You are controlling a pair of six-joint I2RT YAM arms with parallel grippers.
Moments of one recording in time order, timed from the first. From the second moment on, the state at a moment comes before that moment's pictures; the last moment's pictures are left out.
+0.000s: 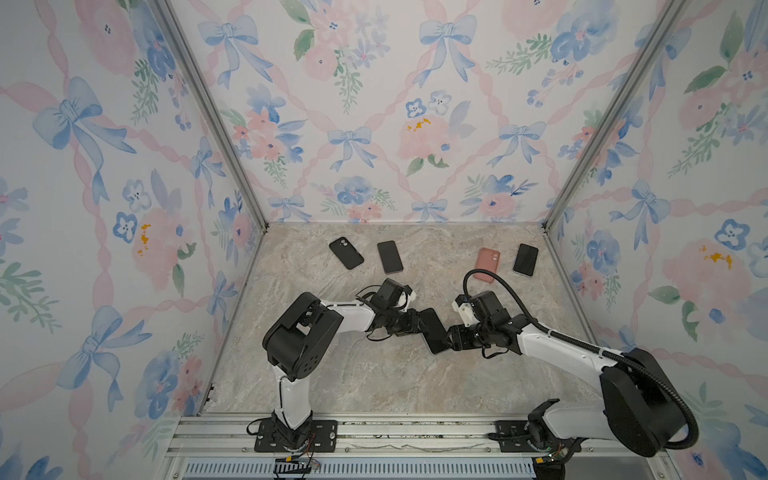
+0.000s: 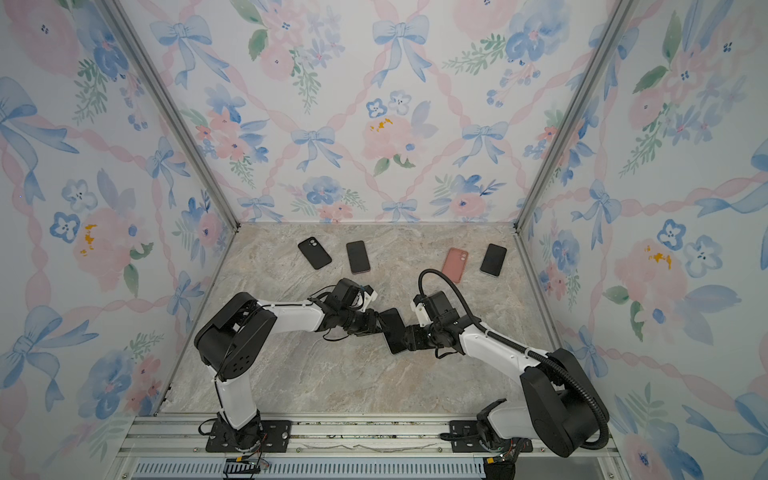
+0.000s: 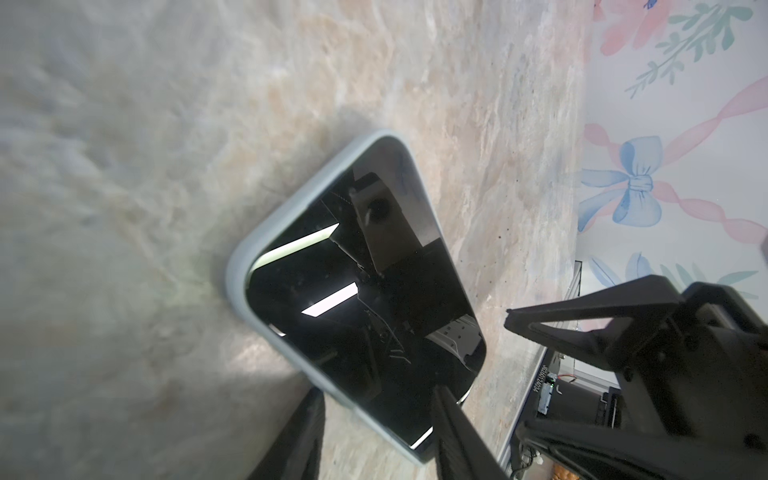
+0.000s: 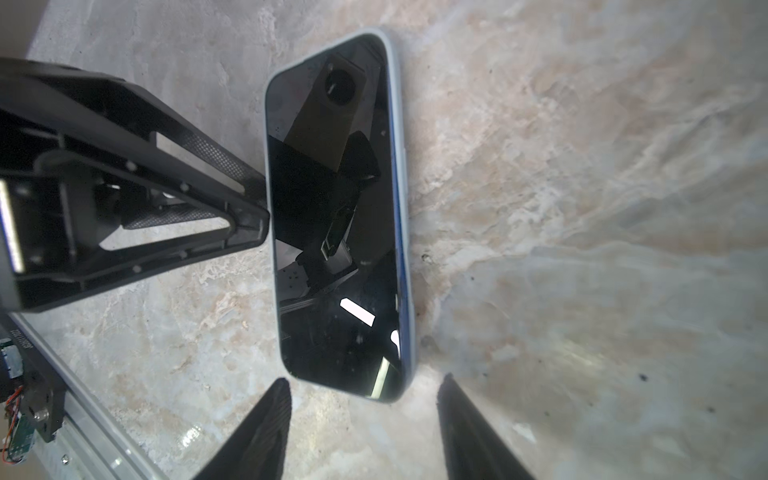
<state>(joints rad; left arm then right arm) -0.65 1.90 1.00 -0.02 0.55 -0.65 0.53 1.36 0.67 -0.37 -0.28 0.36</state>
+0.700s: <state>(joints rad) -0.65 2.02 1.20 -0.12 0.51 -0.57 0.58 1.46 0.69 -0.38 -0.28 0.43</state>
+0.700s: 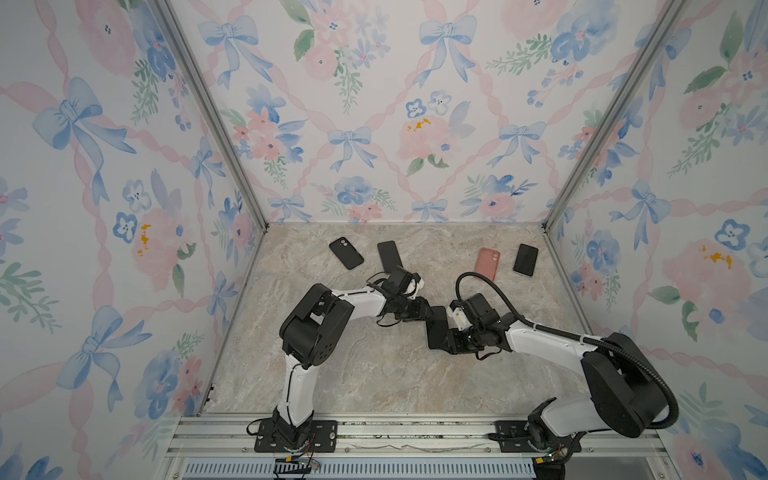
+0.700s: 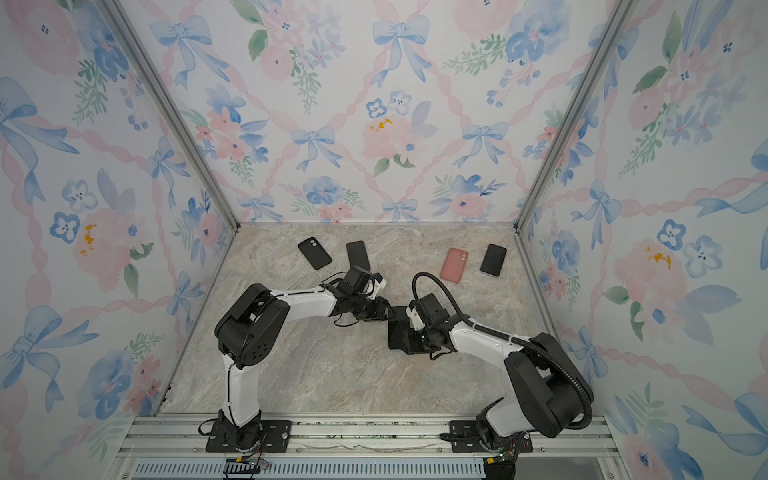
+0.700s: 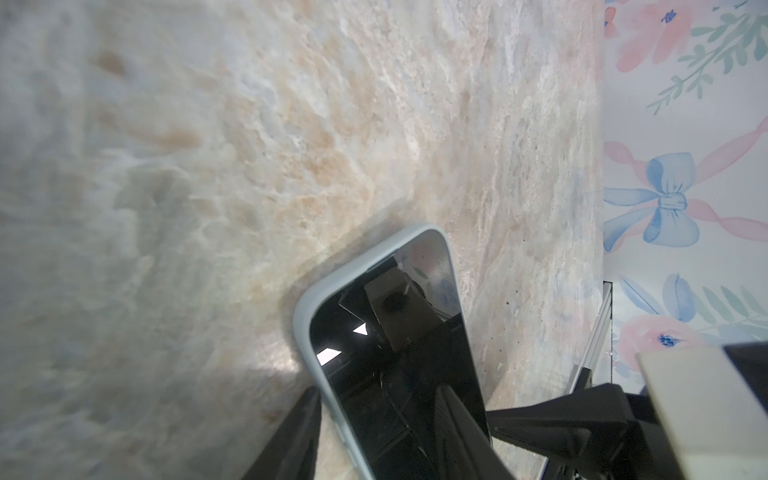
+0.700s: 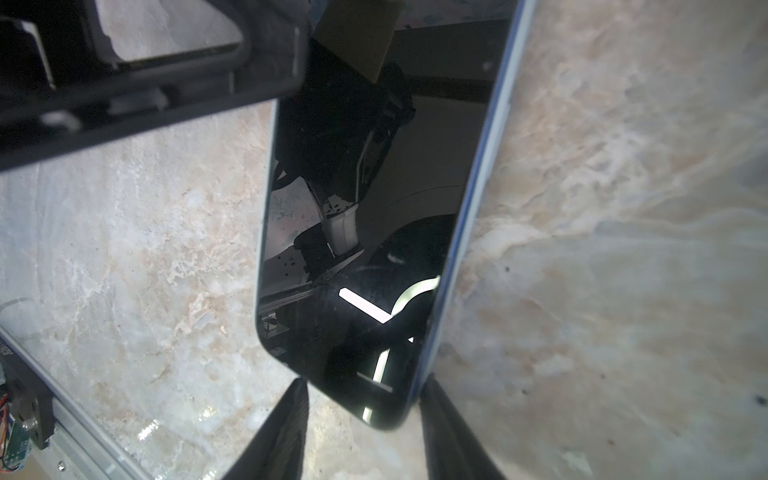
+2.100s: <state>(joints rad) -0.70 1.82 0.86 0.04 0.62 -0.88 0.60 1.37 0.66 -0.38 -0.16 0.59</state>
